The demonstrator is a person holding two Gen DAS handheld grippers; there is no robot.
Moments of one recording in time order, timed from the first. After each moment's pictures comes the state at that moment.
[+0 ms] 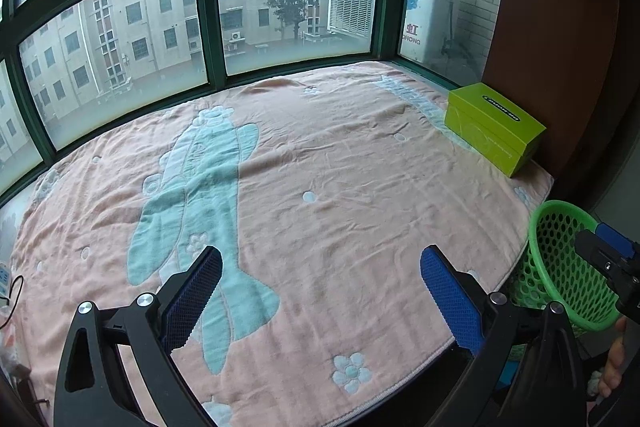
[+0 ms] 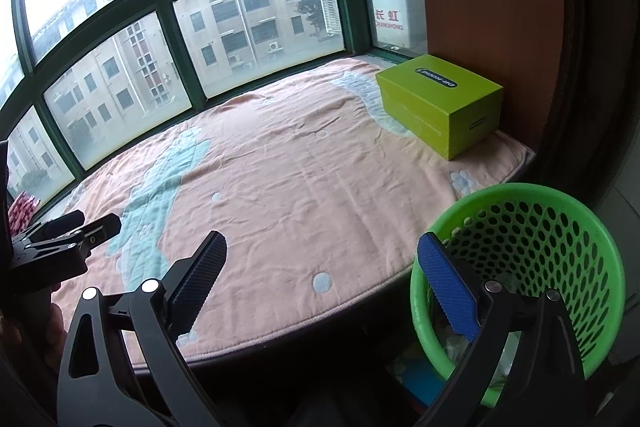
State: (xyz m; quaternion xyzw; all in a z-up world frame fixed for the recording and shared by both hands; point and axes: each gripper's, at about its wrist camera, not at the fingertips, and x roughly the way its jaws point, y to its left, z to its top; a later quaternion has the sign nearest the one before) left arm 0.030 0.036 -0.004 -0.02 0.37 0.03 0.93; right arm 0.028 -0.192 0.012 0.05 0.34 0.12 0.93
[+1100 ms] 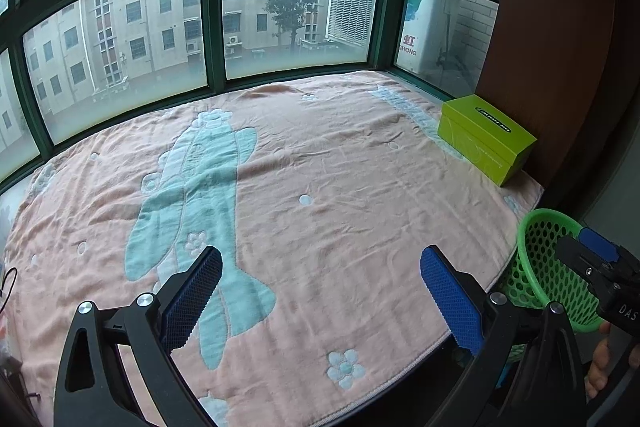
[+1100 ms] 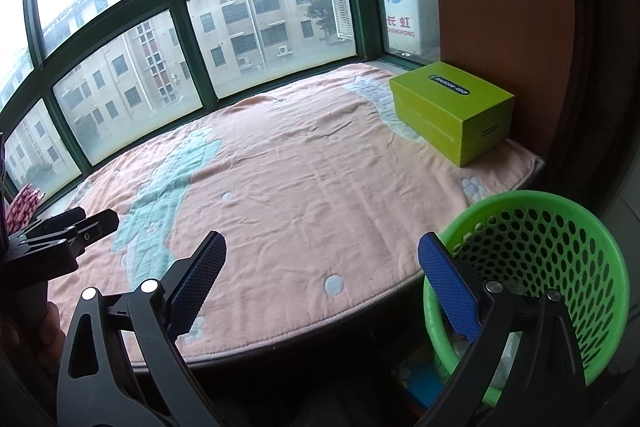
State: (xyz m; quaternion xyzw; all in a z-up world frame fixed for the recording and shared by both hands) left arm 0.019 0.039 0.002 -0.04 0.36 0.02 0.93; right arm 0.025 -0.184 0.011 0.05 0.33 0.13 0.93
